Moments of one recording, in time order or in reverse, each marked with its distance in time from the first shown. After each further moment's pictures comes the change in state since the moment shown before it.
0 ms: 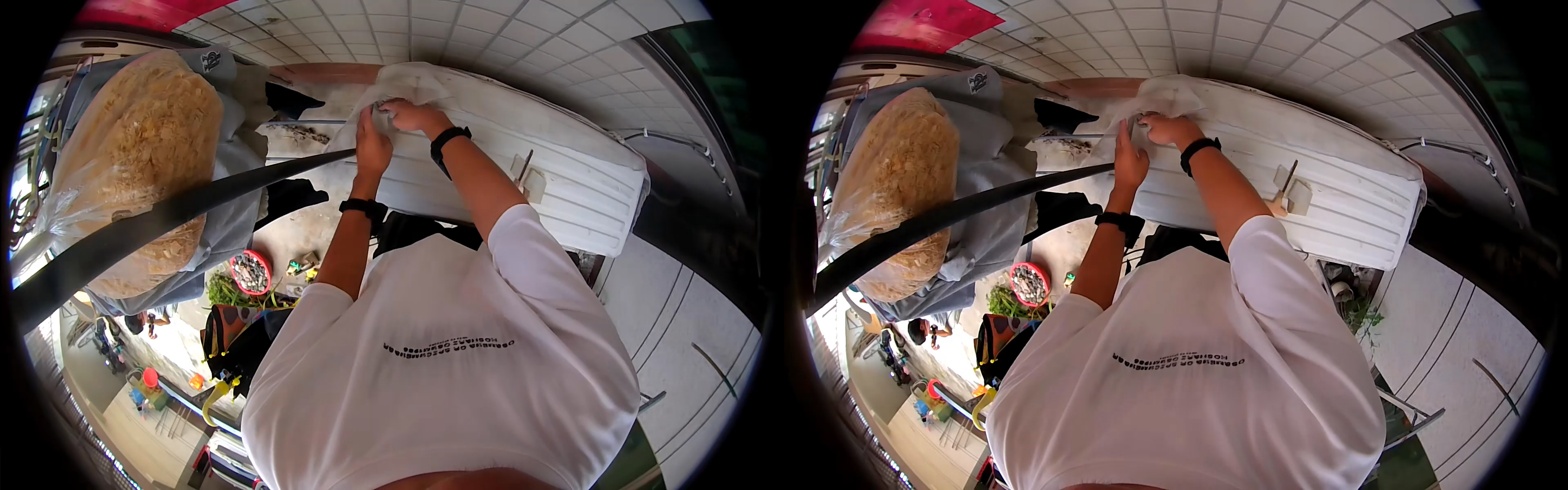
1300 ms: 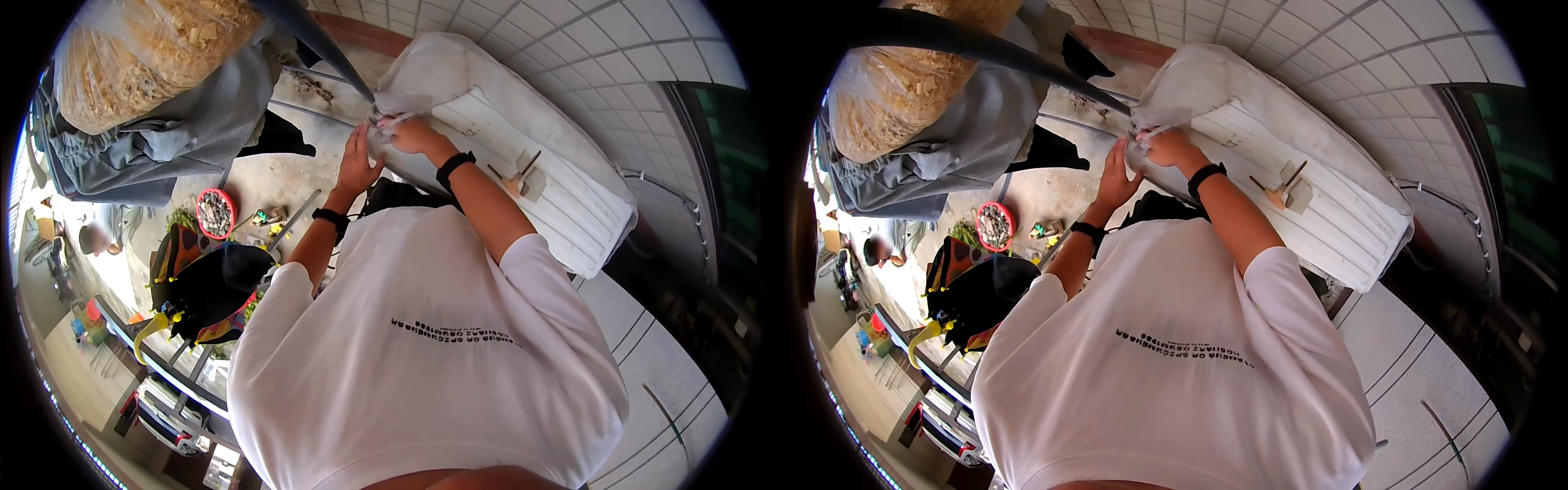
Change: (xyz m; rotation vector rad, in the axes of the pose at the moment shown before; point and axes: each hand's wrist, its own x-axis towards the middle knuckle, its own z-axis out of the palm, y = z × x) left_hand -0.154 -0.027 -0.066 0.168 -0.130 0.005; right_hand -0.079 -0.047 0.080 -0.164 -0.203 -0.296
